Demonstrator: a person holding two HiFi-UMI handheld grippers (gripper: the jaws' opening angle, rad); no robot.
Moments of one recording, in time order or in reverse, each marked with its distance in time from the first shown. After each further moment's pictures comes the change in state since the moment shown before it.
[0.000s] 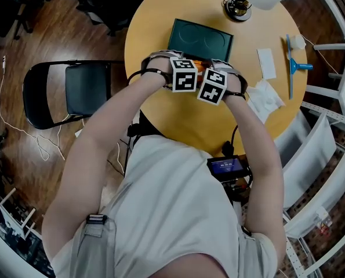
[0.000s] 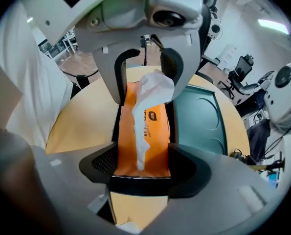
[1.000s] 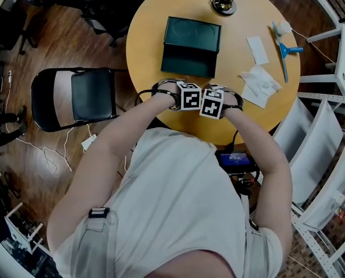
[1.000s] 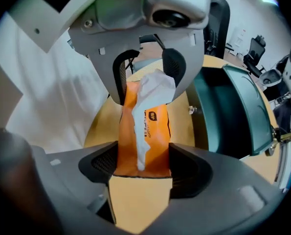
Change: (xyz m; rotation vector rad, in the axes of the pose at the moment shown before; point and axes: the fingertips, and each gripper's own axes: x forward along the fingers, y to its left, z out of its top) left arm 0.041 -0.168 0.036 -0.008 0.044 -0.198; right arm 0.003 0.172 -0.042 0.047 0.015 0.202
